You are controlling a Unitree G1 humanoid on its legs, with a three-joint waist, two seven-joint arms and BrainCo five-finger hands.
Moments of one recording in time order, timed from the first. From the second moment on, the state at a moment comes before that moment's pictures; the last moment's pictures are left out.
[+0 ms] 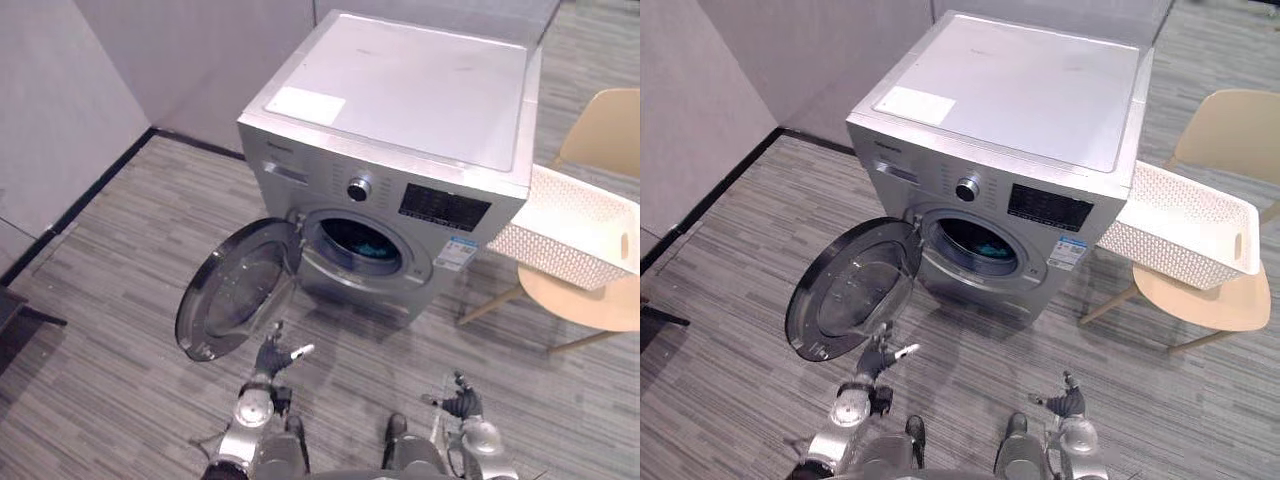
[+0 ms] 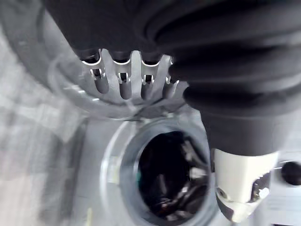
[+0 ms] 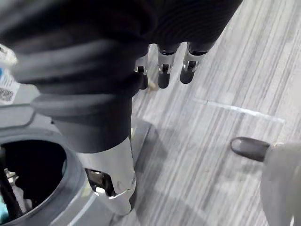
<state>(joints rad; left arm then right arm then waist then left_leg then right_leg) 0.01 0.07 -0.14 0.27 0.09 -0.20 0.22 0.08 -0.08 -0.15 0.88 -0.08 -0.15 -0.17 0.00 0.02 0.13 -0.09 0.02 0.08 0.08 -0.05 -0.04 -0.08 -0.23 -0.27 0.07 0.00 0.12</state>
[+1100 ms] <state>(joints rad) -0.45 0.34 0.42 1.03 -0.03 -0.08 0.29 0.01 -0.12 -0.11 0.63 0.07 -0.20 -0.13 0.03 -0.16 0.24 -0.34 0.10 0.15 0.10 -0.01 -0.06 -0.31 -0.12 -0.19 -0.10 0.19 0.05</state>
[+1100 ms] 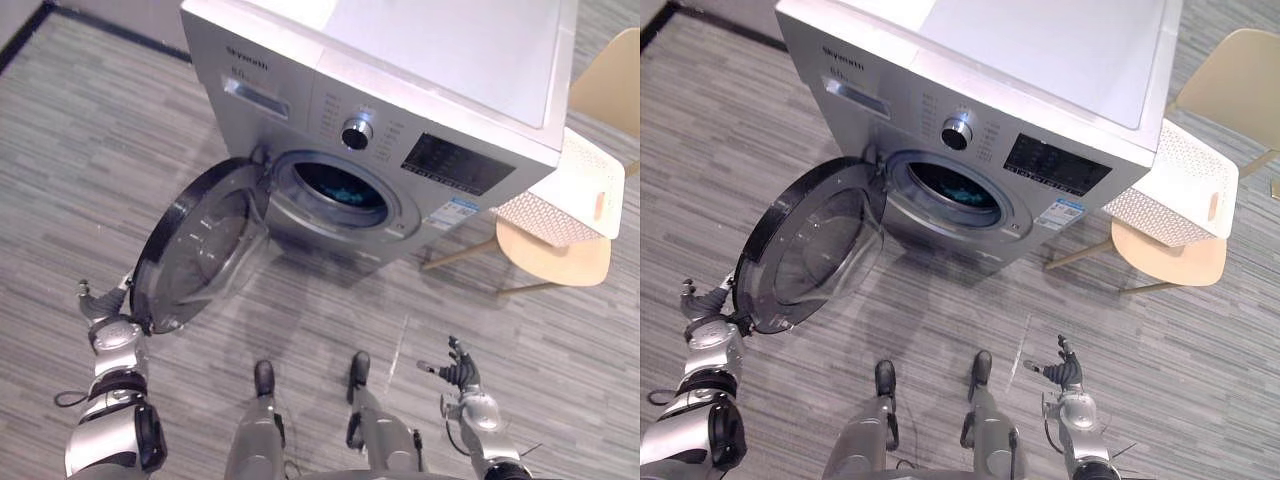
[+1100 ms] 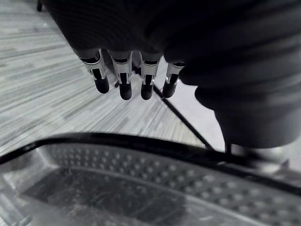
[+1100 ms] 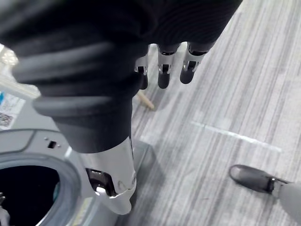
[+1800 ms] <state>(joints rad) -0.68 0.18 -0.26 0.84 0.02 -0.14 0.22 -0.02 -0.16 -0.04 0.62 0.07 -0.21 -0.13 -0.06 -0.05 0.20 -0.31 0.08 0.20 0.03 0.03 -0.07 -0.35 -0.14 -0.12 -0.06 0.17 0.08</state>
